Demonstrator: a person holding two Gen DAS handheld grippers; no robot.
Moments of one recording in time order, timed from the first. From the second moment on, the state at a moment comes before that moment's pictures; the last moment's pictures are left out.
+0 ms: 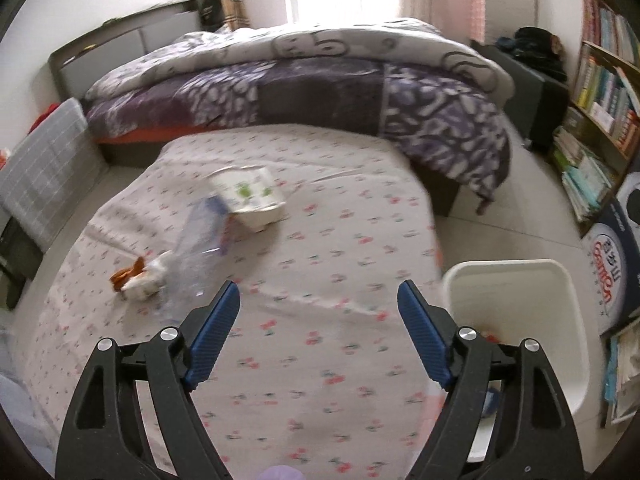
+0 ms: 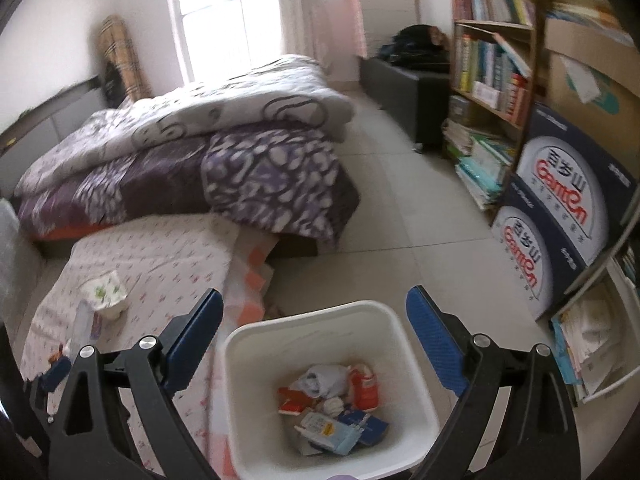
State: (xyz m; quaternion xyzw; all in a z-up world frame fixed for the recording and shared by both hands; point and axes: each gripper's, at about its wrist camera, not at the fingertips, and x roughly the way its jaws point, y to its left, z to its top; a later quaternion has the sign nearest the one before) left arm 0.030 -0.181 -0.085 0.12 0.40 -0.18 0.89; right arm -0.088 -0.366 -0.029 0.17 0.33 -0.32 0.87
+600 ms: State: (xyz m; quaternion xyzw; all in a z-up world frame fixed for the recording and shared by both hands) left arm 0.165 -0.126 -0.142 0.18 0.48 -0.12 0.85; right arm -0.015 -0.297 -0.062 0.14 0.39 -0.25 0.87
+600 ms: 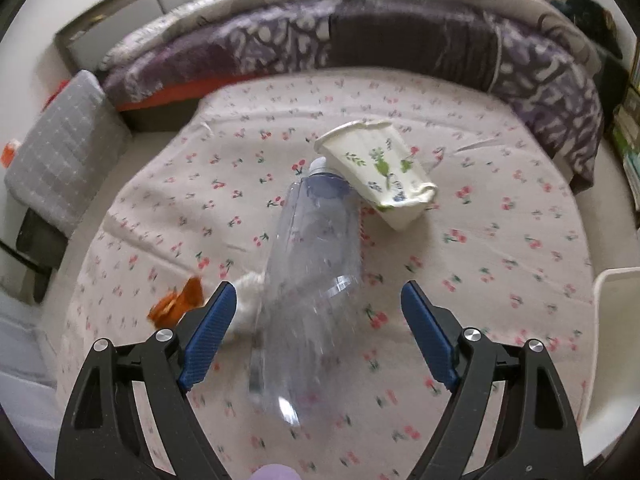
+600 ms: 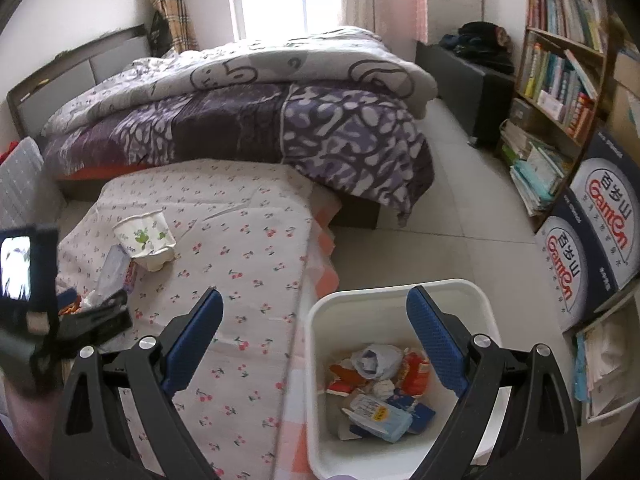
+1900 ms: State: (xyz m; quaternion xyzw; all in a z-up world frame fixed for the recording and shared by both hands) left arm 0.086 0.127 -0.016 -0.09 0.41 -0.05 0.90; right arm 0.128 -0.116 -0.139 0.32 0.48 -0.05 0.82
